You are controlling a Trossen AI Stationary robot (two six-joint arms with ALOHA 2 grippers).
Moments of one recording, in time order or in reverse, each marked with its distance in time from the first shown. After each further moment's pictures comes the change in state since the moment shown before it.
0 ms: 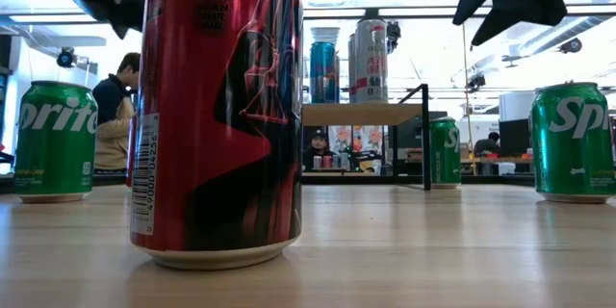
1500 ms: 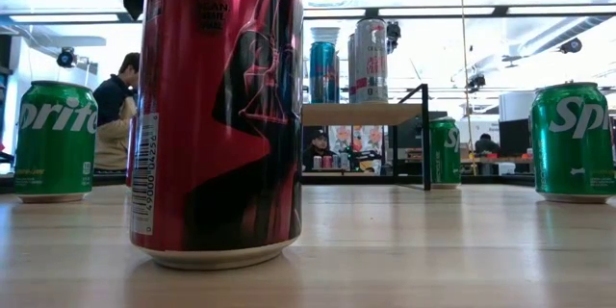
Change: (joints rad) left arm -0.002 0.044 0.192 -0.330 0.122 0.055; right arm 0.411 0.300 0.172 -0.107 -0.606 0.659
